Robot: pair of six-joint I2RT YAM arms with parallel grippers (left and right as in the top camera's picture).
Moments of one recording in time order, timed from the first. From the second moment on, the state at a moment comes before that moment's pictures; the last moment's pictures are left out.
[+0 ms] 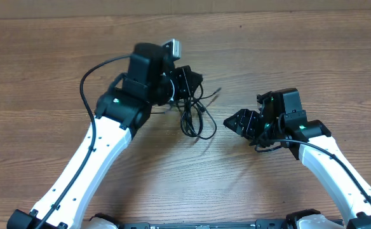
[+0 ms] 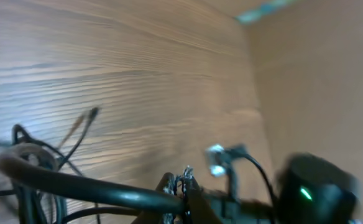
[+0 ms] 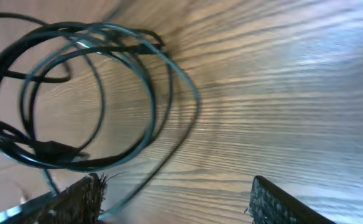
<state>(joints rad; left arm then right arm) -0.42 1.45 1.28 -0.43 0.49 -0.70 0.21 1.34 0.79 -0.50 -0.57 0.66</state>
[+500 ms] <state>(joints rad) -0.39 1.45 1.28 -0.47 0.67 -0.84 0.40 1.34 0.79 -0.12 -0.67 0.55</state>
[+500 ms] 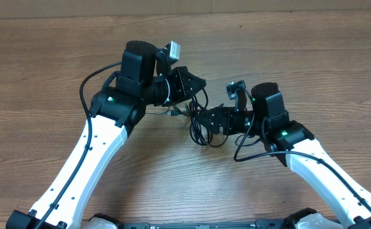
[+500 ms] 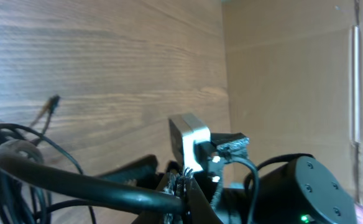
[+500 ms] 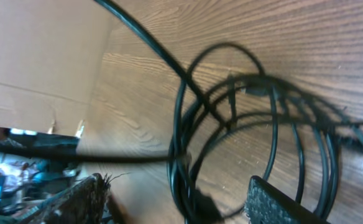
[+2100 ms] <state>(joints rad) -0.26 1.45 1.28 -0.53 1.03 -0.91 0.43 1.35 0.78 0.12 -0.52 0.65</state>
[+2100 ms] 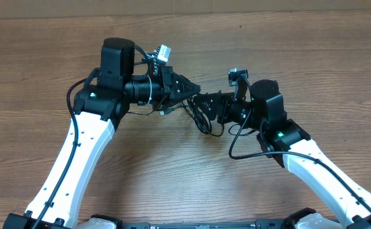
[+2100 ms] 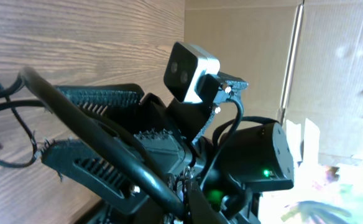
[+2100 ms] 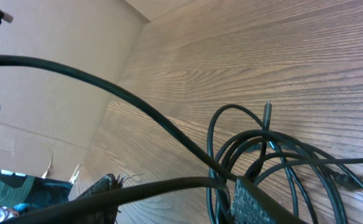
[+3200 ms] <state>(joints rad) -0.26 1.46 1.28 -0.66 0.62 -0.85 0.43 1.41 0.78 -0.05 -0.50 0.65</state>
